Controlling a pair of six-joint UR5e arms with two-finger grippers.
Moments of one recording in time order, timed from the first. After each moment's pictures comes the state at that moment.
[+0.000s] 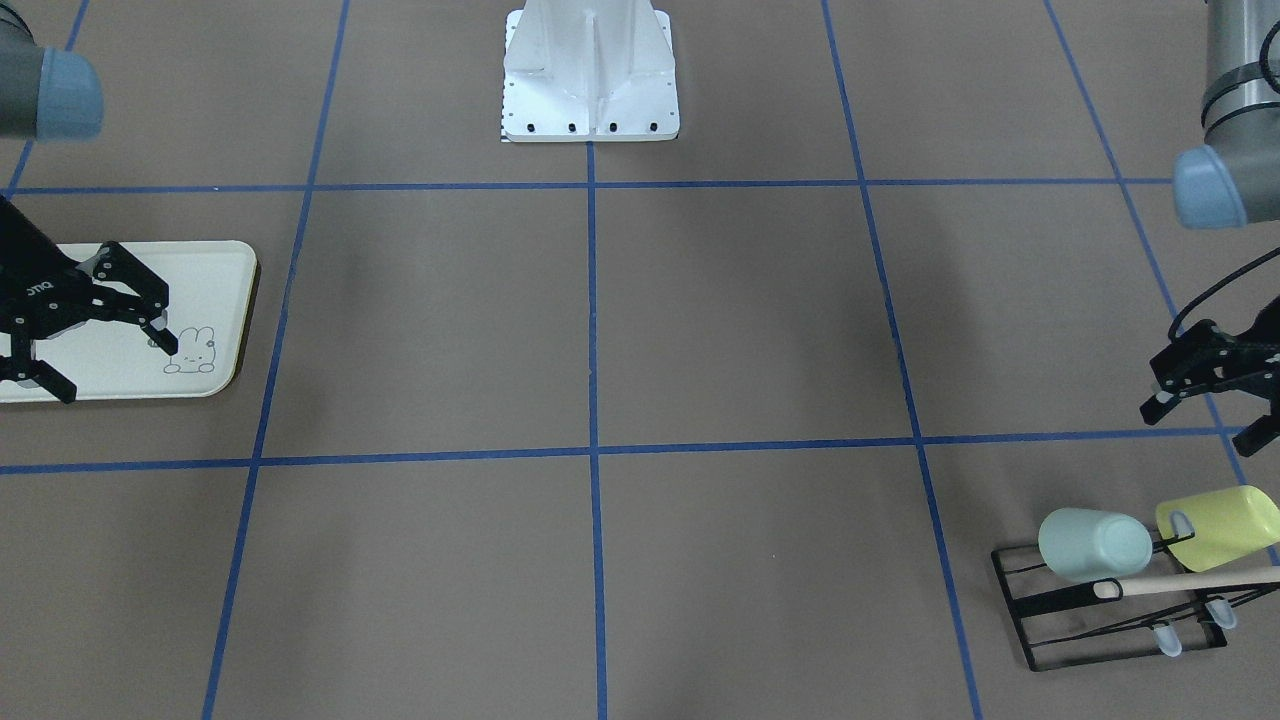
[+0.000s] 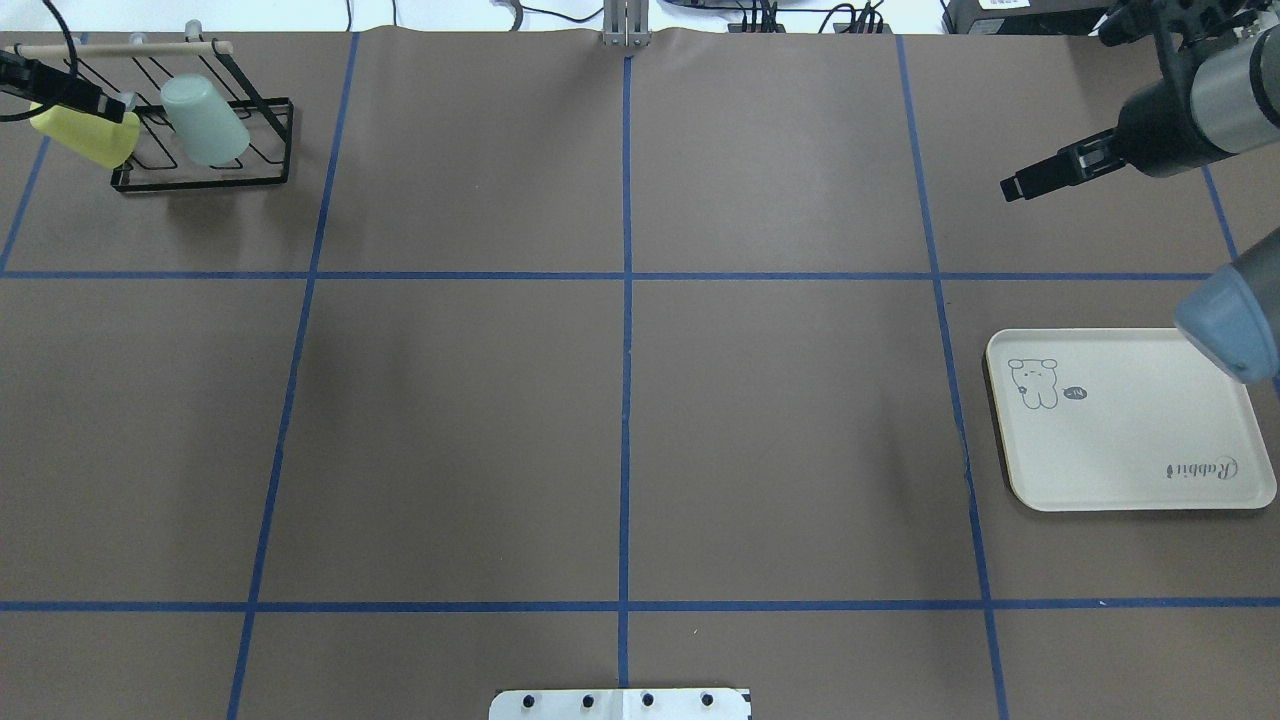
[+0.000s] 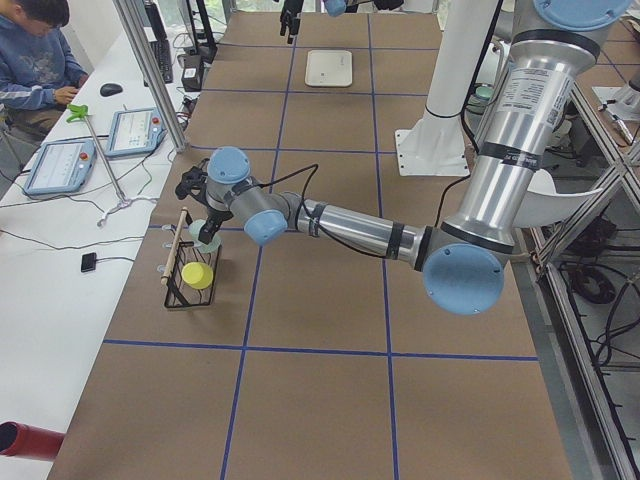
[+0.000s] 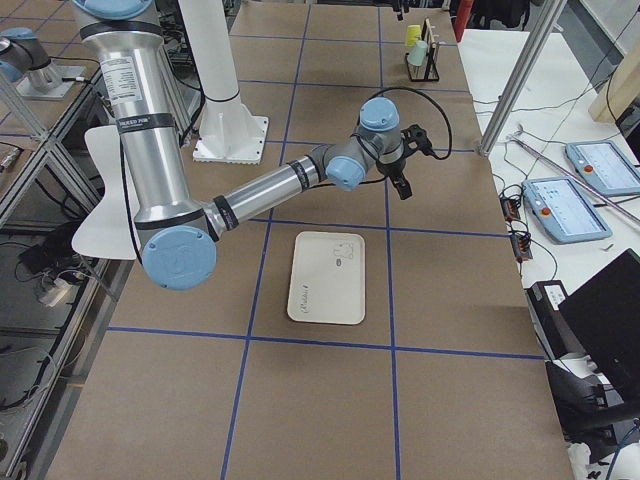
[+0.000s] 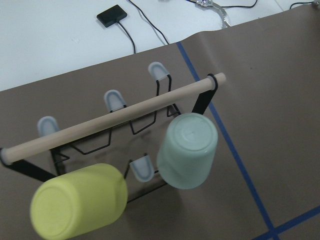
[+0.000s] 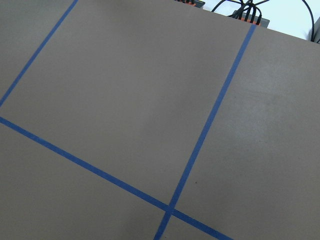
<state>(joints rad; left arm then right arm) -1.26 -1.91 -1.46 -2.21 -2.27 -0.49 1.09 -1.35 1.83 -1.15 2.18 0.50</state>
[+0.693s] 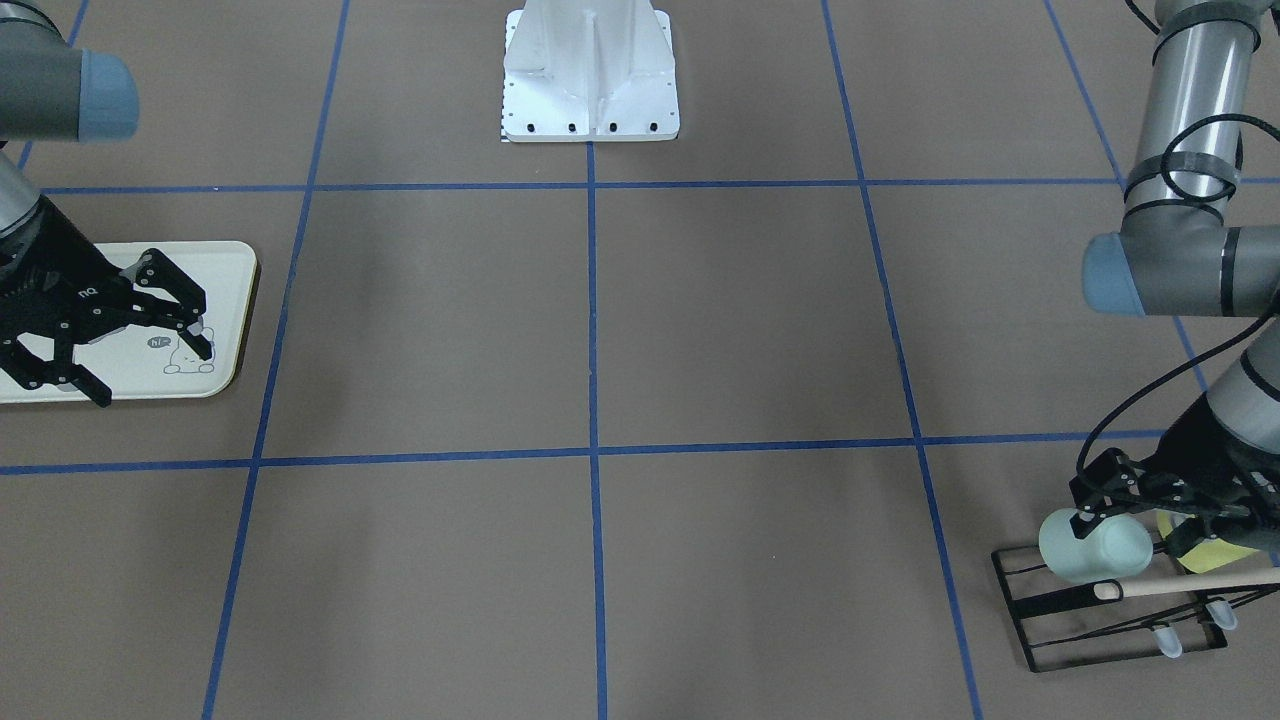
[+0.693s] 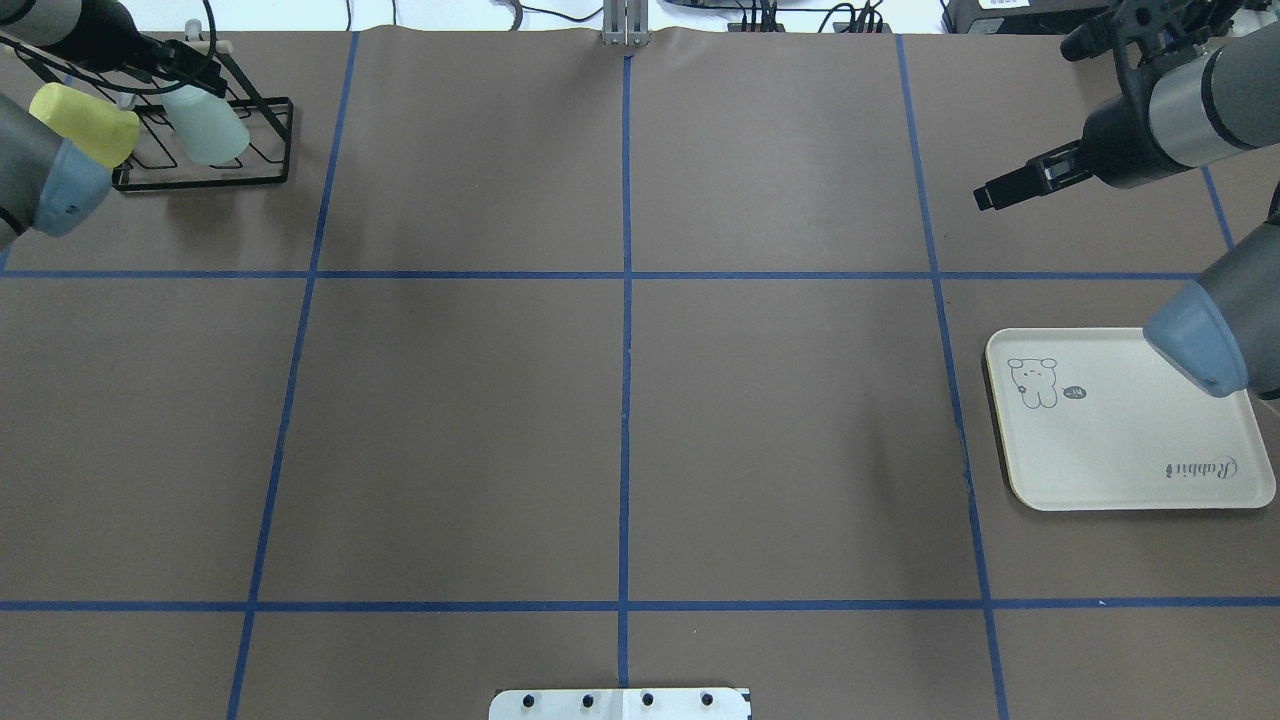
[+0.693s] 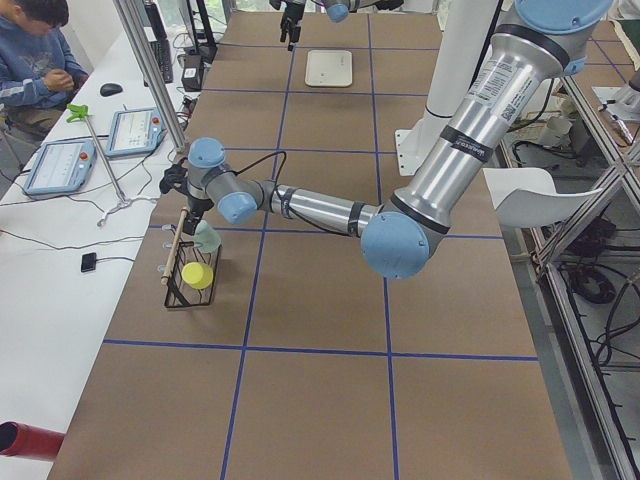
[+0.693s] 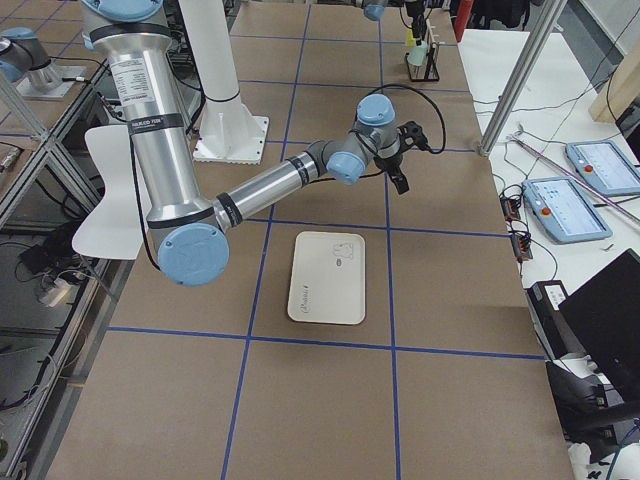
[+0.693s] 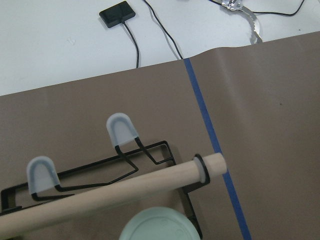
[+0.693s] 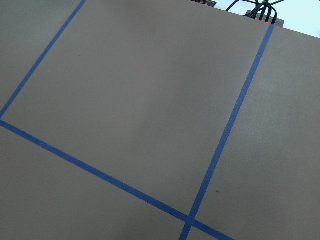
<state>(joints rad) -1.18 -2.11 -1.20 -2.21 -2.12 -0.56 1.05 -1.34 1.83 -1.15 2.14 0.51</state>
